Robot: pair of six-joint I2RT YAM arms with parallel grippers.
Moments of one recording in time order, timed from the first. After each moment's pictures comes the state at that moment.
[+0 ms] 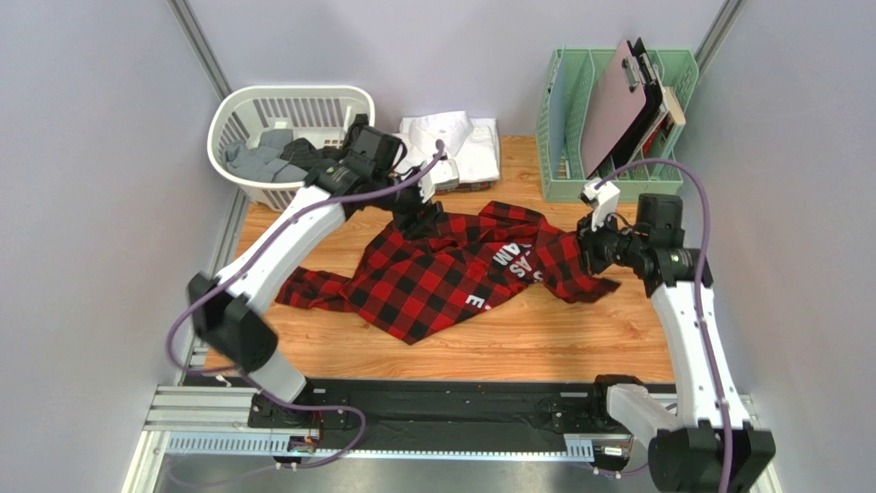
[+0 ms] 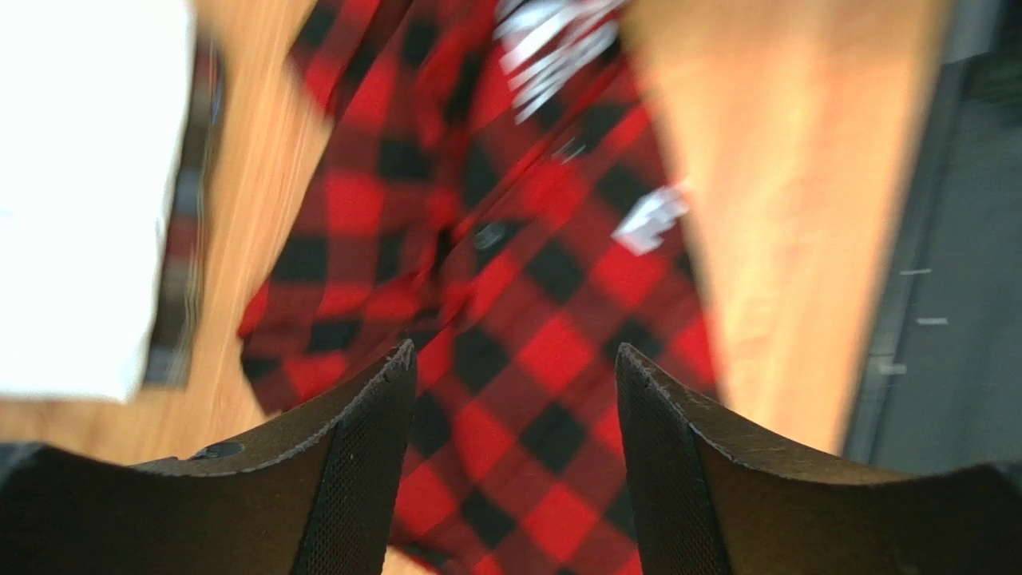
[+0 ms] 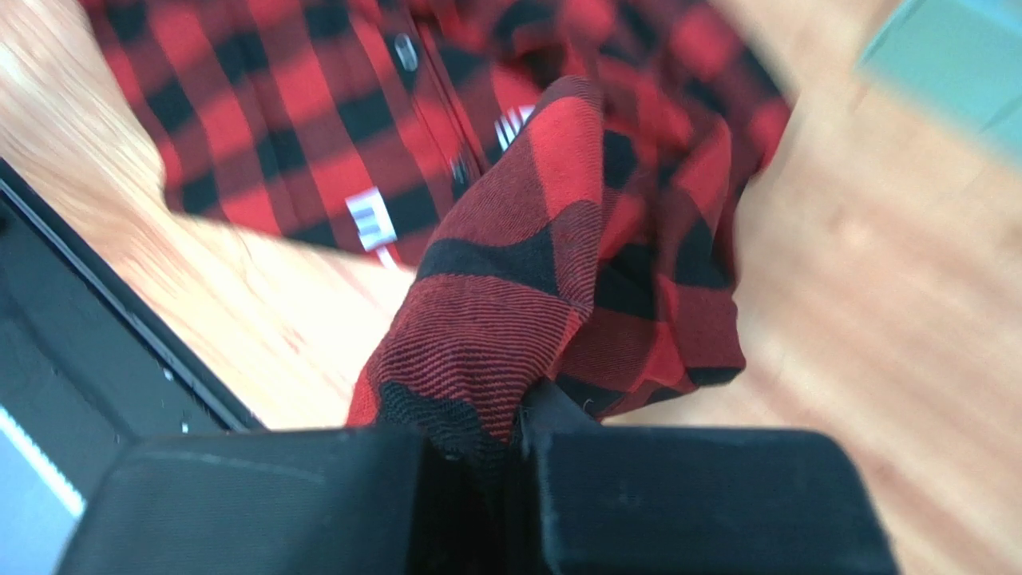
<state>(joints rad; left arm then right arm) -0.58 1.55 1.61 -0.86 0.62 0.58 -0.03 0.97 1.04 -0.79 -0.67 -0.35</state>
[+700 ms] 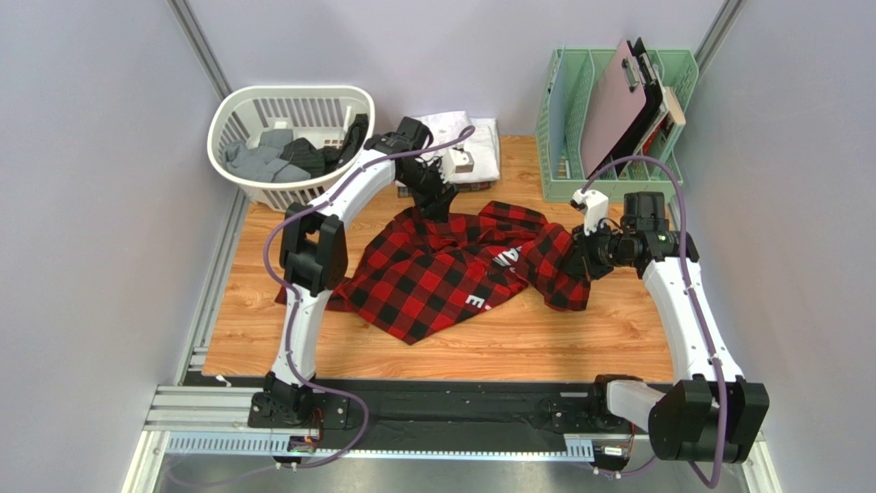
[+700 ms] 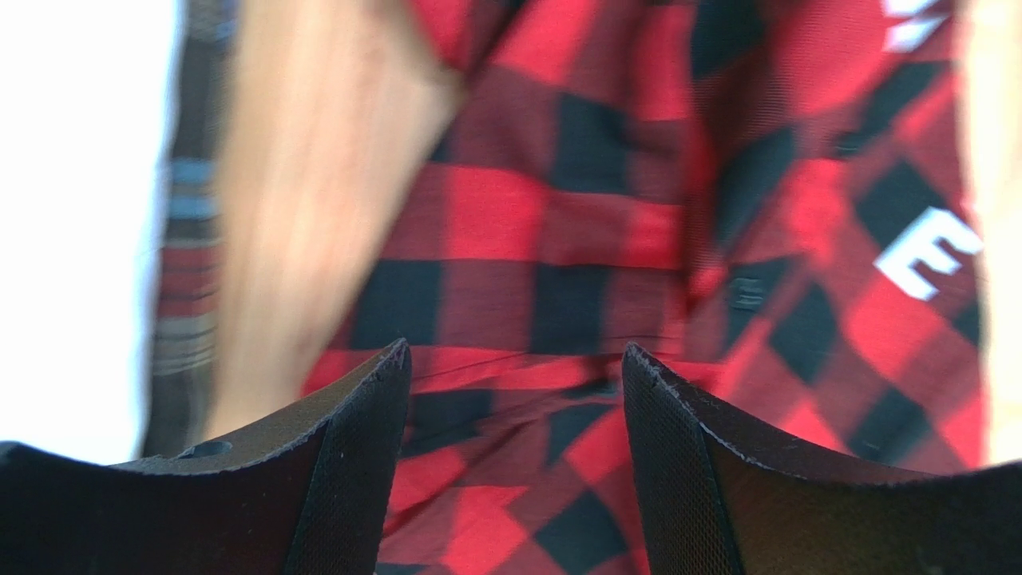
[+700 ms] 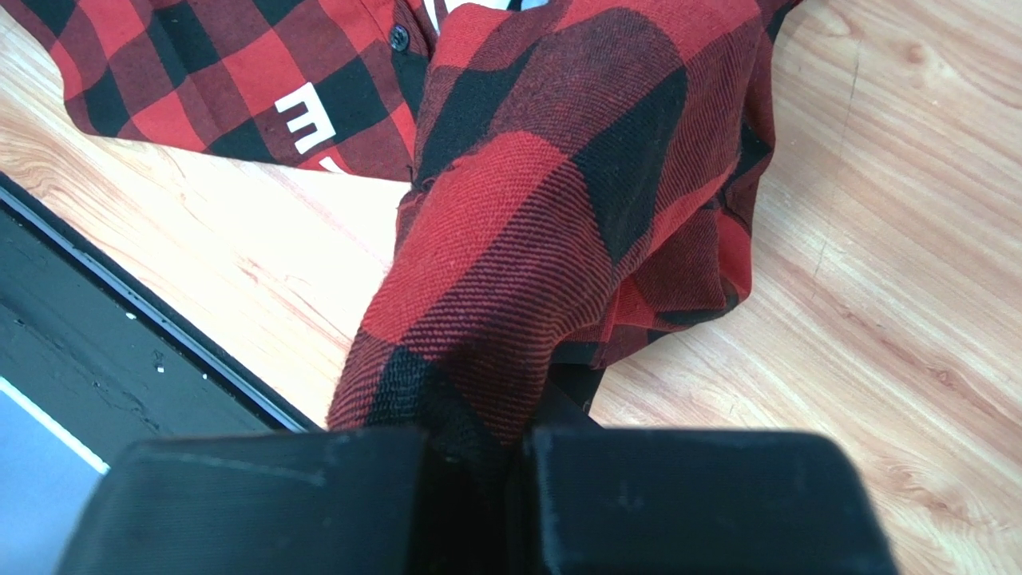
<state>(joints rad) -0.45 2.28 2.11 -0.92 0.61 0.68 -0.04 1.14 1.03 -0.90 -0.55 -0.41</state>
